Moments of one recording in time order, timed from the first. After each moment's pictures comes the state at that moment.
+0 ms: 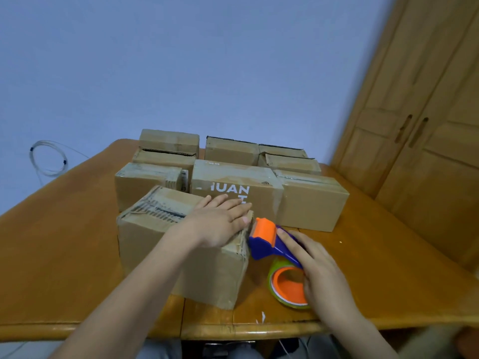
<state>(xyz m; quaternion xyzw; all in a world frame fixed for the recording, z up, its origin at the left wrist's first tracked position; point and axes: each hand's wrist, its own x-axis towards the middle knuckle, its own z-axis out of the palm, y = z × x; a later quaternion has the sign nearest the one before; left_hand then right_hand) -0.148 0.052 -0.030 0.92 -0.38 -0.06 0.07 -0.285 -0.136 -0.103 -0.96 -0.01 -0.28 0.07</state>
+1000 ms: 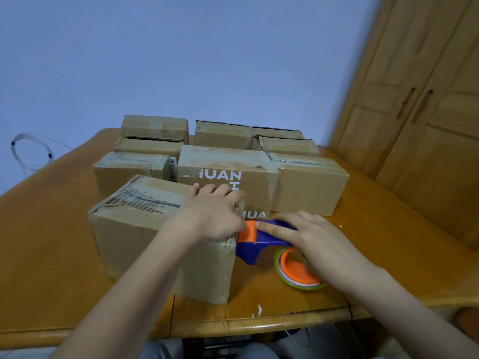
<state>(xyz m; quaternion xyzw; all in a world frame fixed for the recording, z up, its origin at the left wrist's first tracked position) -0.157 0.032 -0.025 0.94 -0.34 -0.06 0.08 -0.268 -0.141 -0.044 -0.98 -0.12 -0.09 -0.10</state>
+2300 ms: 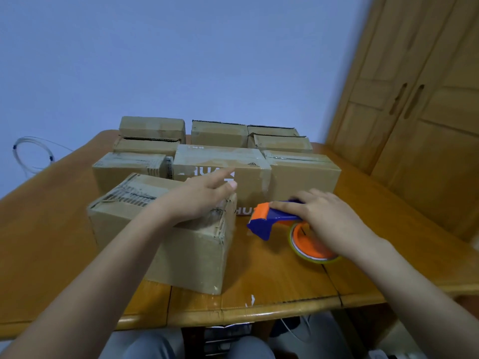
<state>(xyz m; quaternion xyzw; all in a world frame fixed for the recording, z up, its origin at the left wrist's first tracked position) -0.149 0.050 -0.018 0.85 -0.35 -0.10 0.38 -0.267 -0.165 -0.021 -0.98 -0.04 -0.10 -0.15</state>
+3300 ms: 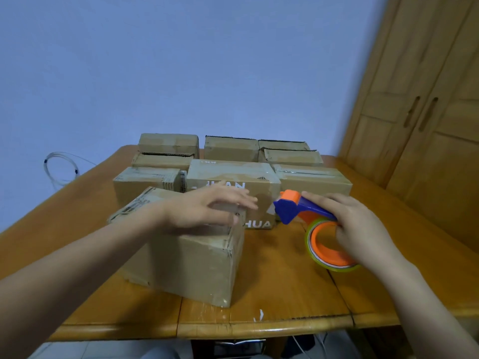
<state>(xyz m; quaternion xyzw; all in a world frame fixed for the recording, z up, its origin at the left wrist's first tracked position) -0.126 0.068 -0.008 0.78 -0.57 -0.11 0.24 -0.275 -0.191 -0.029 -0.97 0.05 -0.24 0.05</state>
